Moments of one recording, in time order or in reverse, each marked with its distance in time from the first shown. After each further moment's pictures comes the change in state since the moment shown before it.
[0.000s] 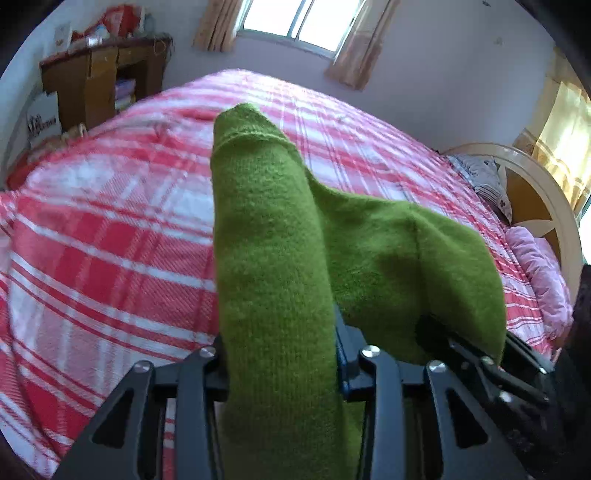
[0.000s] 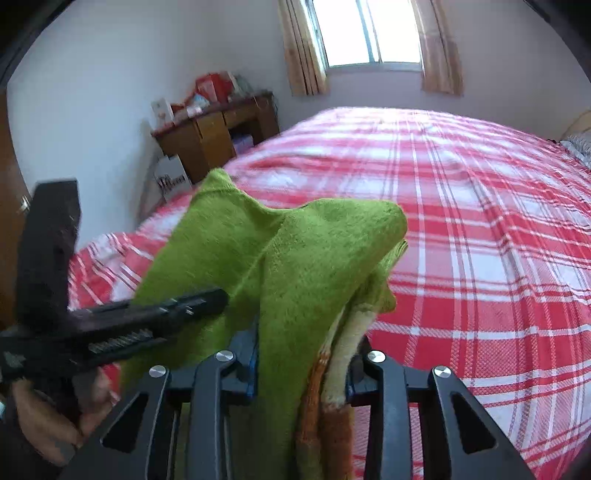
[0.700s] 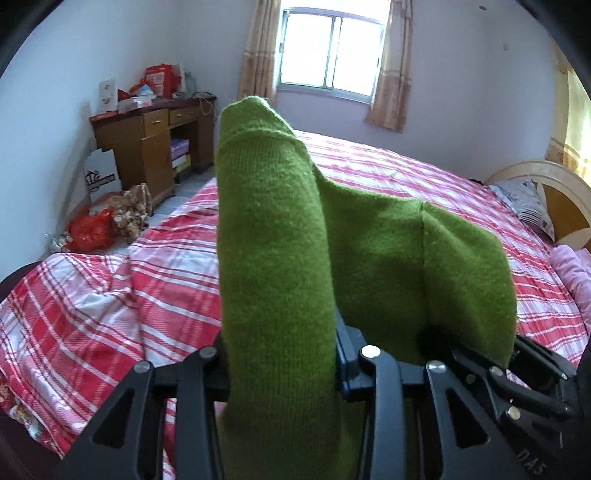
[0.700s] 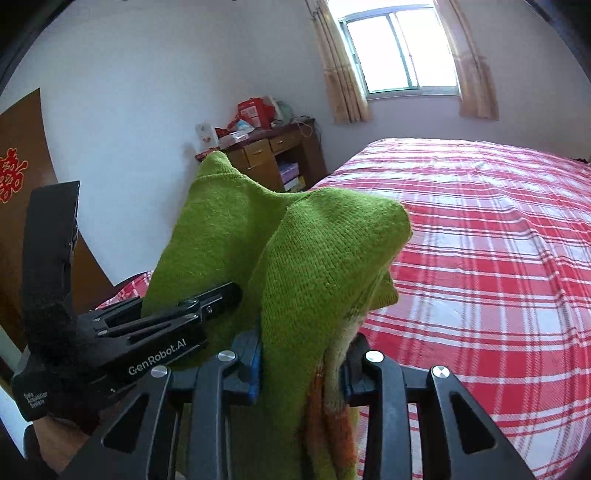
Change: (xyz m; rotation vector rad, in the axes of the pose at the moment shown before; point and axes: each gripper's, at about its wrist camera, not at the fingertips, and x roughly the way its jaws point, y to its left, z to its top) left arm -0.064 0.053 0.024 0.036 -0.195 0.235; right arm 0.008 0.097 0.046 -0.048 -0.079 0.141
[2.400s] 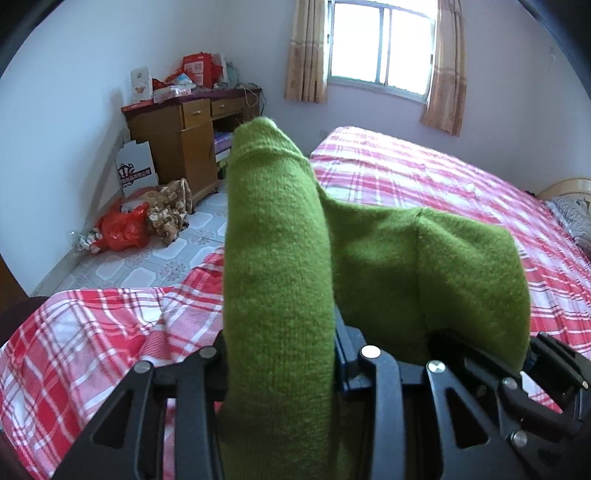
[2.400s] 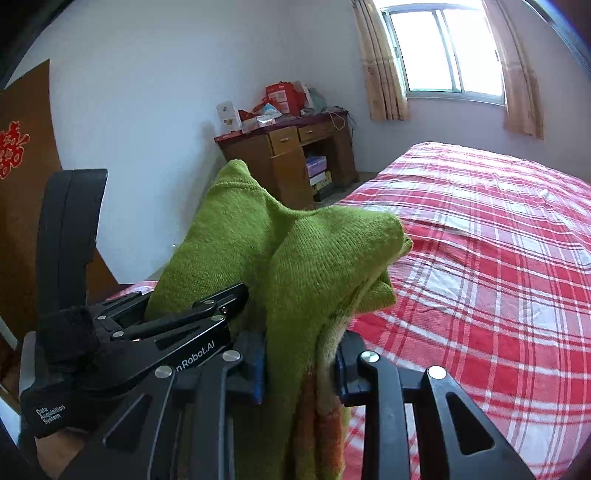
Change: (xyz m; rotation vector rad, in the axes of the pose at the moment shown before) left arm 0.121 0.088 0.064 -0.040 0.028 0.167; right arm 0.185 0.028 0.069 -0.108 0.041 0.049
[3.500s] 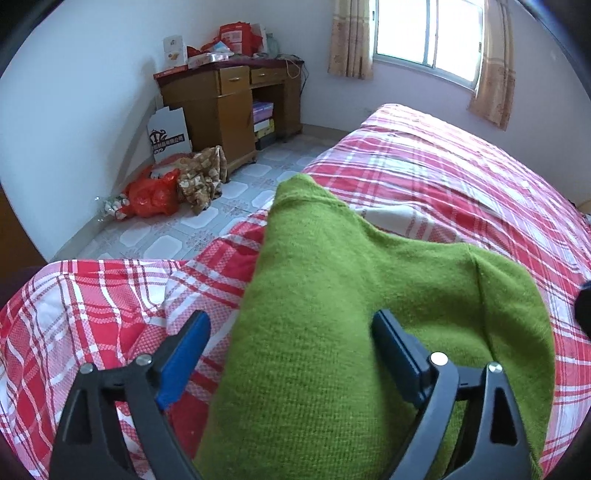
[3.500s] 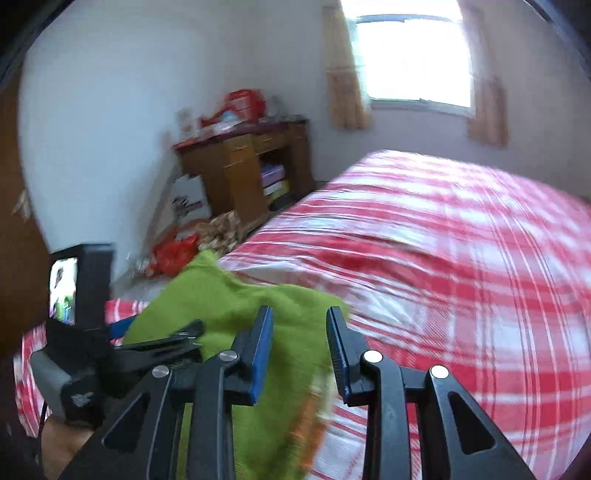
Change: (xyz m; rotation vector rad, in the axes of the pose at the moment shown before) left arm 0.056 0.023 0.002 -0.101 0.093 0.135; right arm 0.027 -0.016 0.023 -0.070 0.000 -0.159
